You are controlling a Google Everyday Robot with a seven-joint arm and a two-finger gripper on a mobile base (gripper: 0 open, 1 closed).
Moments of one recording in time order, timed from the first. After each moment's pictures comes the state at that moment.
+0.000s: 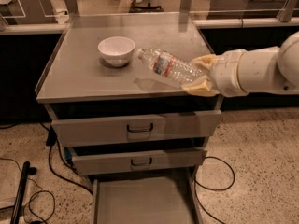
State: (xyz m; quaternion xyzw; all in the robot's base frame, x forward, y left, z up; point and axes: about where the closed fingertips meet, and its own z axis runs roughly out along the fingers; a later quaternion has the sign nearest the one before) arm 0.554 -0.124 0.901 -0.56 0.68 0.01 0.47
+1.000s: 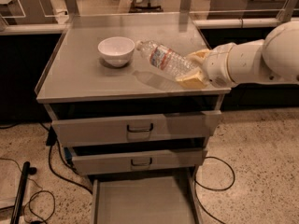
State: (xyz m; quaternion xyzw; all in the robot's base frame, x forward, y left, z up) arm 0.588 -0.114 0.899 -0.53 0.70 0.04 0.47
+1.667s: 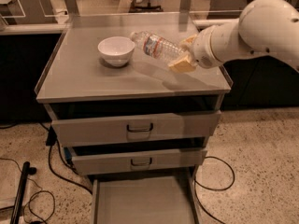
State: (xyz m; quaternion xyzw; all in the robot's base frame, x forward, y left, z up) arm 0.644 -0.094 0.906 -0.53 0.71 0.04 0.45
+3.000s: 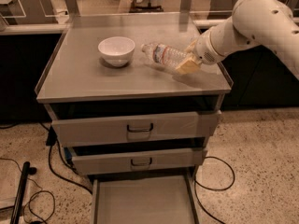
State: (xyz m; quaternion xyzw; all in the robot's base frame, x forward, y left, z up) arm 0.691 -0.125 0.863 -0.54 0.75 0.05 0.37
